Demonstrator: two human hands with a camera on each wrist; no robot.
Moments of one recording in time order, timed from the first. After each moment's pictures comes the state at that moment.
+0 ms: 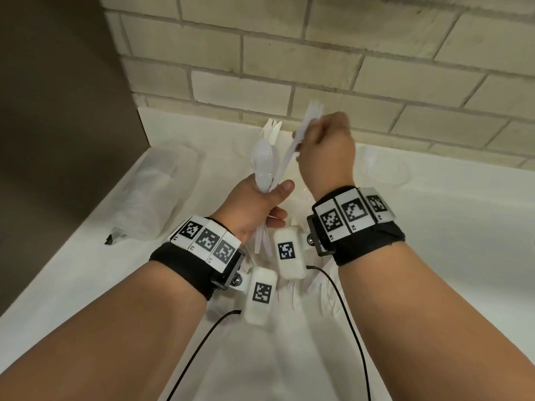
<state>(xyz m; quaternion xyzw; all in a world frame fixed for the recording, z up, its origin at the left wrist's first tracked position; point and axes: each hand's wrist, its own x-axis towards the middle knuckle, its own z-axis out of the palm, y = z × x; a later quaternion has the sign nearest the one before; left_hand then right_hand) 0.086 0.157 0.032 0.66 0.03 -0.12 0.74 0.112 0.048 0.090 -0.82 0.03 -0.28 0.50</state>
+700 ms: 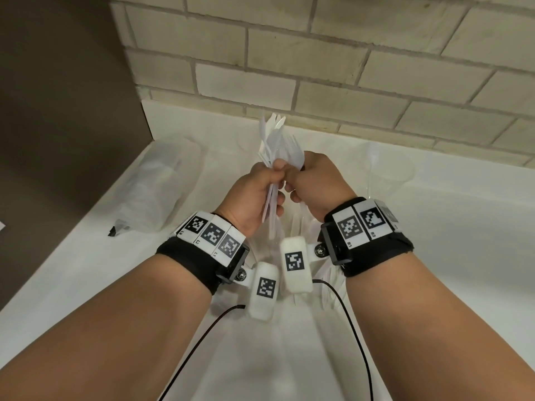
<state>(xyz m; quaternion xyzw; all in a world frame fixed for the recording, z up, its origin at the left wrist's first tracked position) 0.081 0.159 0.037 0.55 0.00 -0.14 0.82 0.090 0.042 0.068 -0.81 -0.02 0.03 0.59</state>
